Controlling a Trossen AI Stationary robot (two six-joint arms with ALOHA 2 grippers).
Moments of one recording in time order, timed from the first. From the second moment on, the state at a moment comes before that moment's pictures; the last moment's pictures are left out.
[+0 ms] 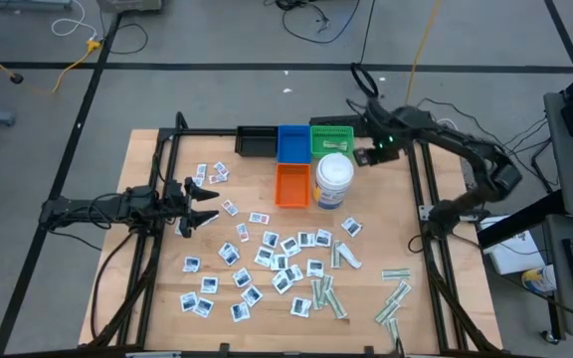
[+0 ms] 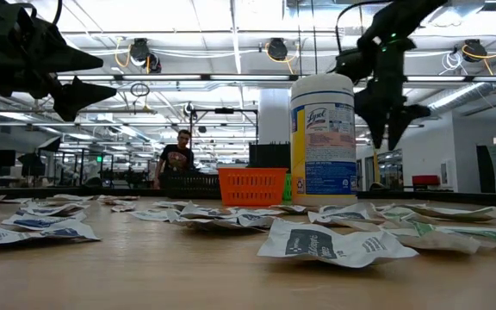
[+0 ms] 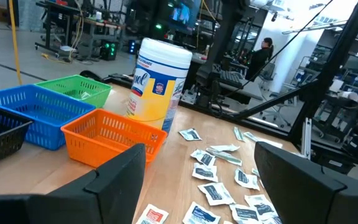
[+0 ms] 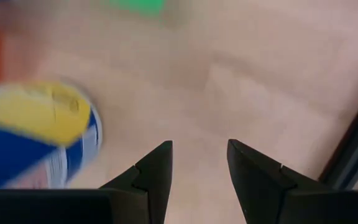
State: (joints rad) left arm 0.00 0.06 0.02 0.06 -0.11 -0.29; right arm -0.78 1.47 1.14 -1.11 -0.05 0.51
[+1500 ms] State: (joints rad) left arm 0.00 0.06 0.02 0.06 -0.11 -0.29; right arm 0.28 1.09 0.82 -1.18 -0.06 0.69
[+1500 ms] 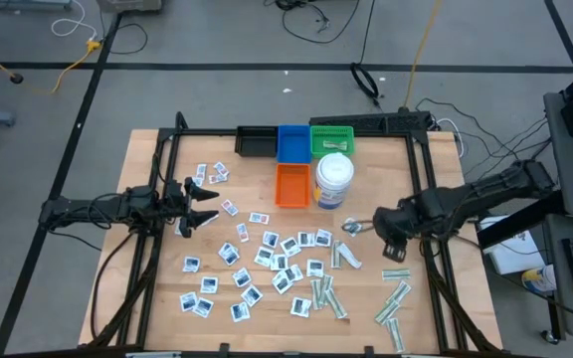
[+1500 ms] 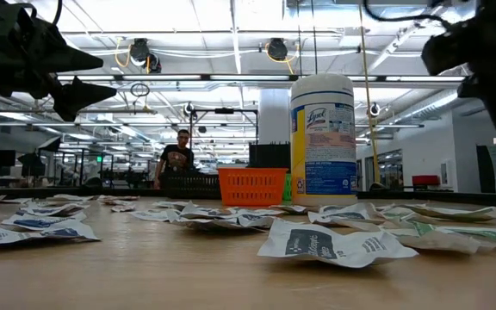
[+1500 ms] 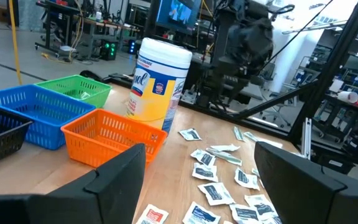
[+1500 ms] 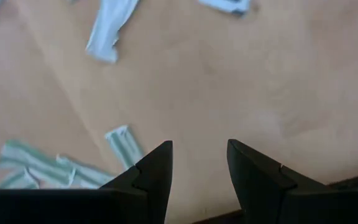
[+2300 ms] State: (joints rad) left arm 0.00 0.06 0.02 0.06 -0.11 -0.29; right arm 0.67 1.33 0.78 -0.93 -0.01 0.69
